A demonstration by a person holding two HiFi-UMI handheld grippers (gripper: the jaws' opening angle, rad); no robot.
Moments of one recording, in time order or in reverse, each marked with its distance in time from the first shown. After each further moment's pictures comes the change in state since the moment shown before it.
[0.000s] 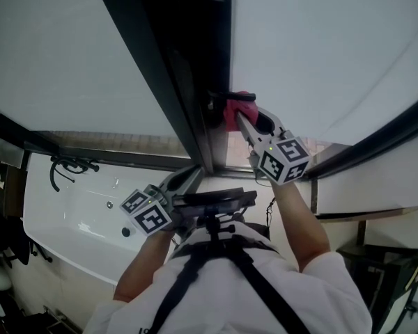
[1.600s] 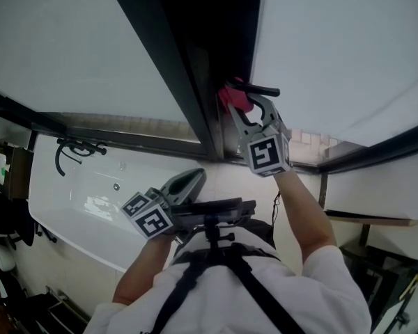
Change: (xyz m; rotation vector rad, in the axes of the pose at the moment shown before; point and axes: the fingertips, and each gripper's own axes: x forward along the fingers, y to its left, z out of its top) left arm -0.027 0.022 -0.018 -0.053 0.033 0.107; right arm 0.059 0.027 -0.028 -0.666 0.050 -0.026
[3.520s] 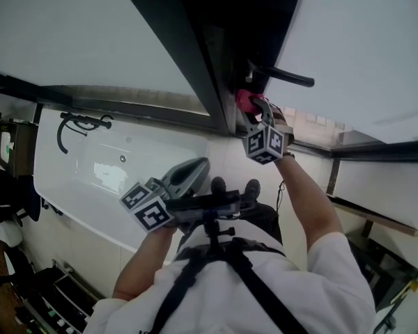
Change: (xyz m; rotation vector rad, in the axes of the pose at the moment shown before) left arm -0.010 0.034 -0.007 -0.052 0.027 0.100; right arm 0.038 0.096 -0.194 -0.176 0.391 0.197
